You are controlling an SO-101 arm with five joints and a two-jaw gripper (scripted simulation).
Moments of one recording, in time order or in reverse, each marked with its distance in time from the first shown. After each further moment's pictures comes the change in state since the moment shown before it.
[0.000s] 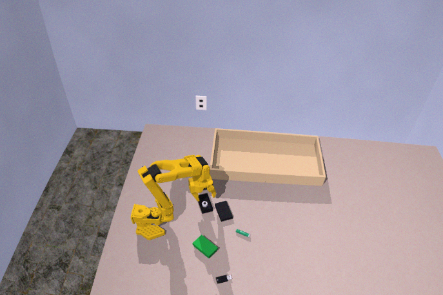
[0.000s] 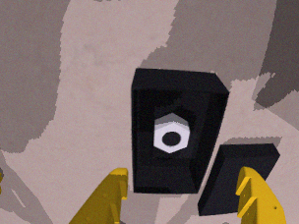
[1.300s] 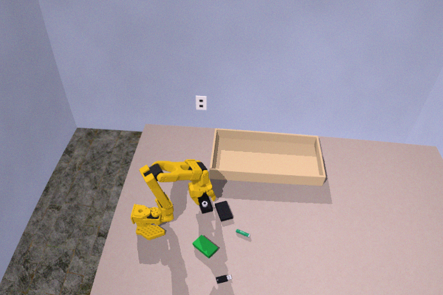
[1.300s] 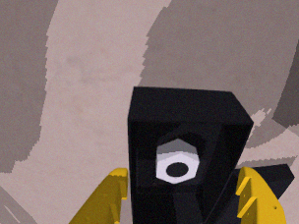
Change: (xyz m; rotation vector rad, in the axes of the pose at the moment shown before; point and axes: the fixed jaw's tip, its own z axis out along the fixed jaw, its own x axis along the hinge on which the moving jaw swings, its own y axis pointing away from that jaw) arm 0.000 0.001 0.020 0.011 -0.003 0.000
